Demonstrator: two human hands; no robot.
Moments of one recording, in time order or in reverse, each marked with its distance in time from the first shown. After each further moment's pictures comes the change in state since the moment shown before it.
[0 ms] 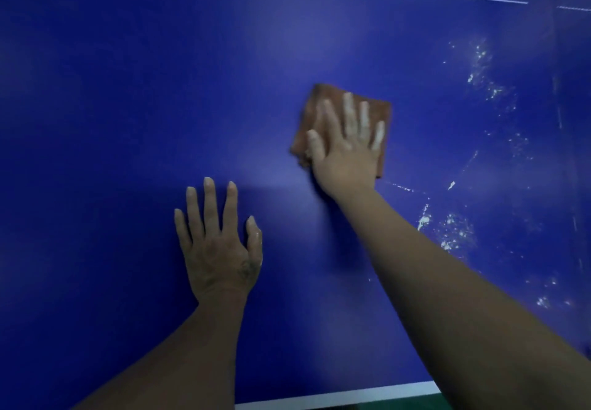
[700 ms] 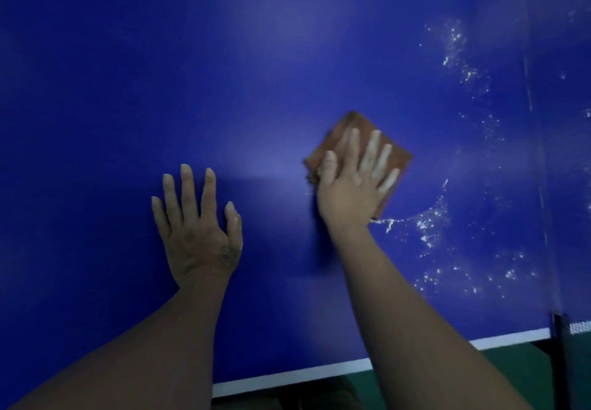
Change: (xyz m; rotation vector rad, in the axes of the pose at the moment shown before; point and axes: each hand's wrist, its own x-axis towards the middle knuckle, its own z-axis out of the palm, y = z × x) left_hand 0.000 0.003 -0.006 -0.014 0.007 -0.003; right_hand -0.078 0.028 0.002 -0.010 0.077 0.380
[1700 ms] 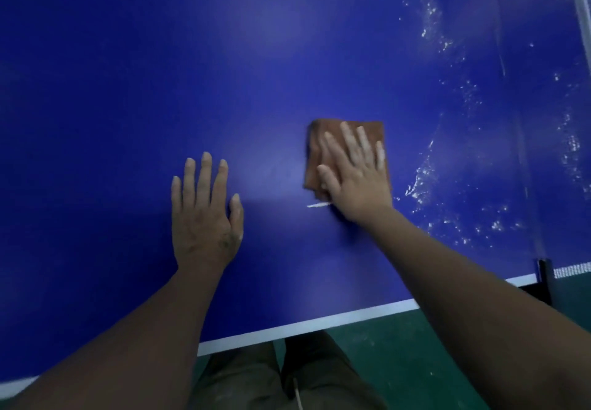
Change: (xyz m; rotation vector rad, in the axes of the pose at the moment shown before) left_hand -0.032 -0.028 -0.006 -0.010 -0.015 0.274; right_hand -0.030 0.076 -0.018 -0.068 -0.152 -0.502
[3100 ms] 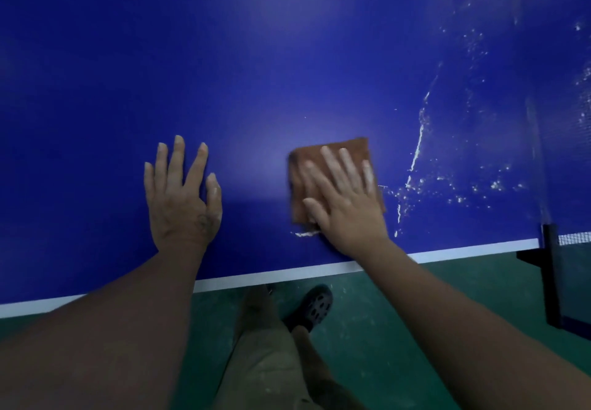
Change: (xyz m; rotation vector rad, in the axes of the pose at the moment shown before) left_hand -0.068 0.011 -0.003 -0.002 0.124 -0.082; right_hand -0.136 0.008 0.024 -0.021 0.007 -0.189
